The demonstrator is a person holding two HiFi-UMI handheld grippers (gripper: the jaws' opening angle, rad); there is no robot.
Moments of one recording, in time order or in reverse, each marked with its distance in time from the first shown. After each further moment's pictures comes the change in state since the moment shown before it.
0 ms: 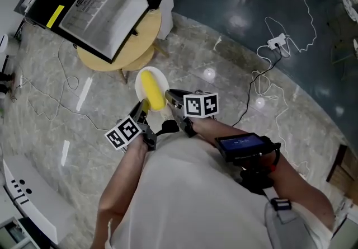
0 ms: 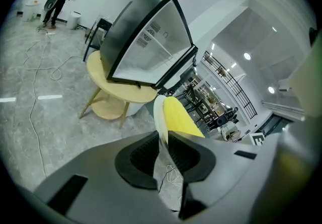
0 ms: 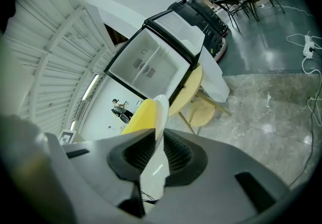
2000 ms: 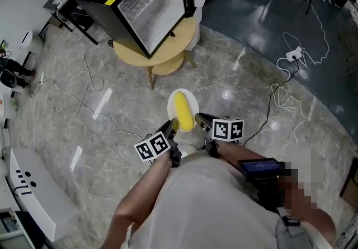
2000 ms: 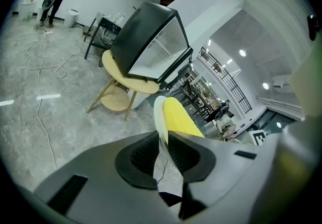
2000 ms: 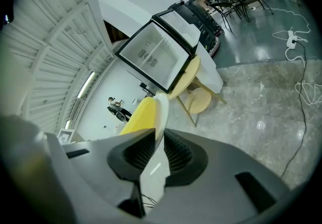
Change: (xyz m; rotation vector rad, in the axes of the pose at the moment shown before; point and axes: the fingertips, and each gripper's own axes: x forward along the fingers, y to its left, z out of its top) left arm -0.130 0.045 -0.075 0.036 0.049 -0.038; right arm -0.033 0.076 -0.142 0.027 -0.012 -0.069
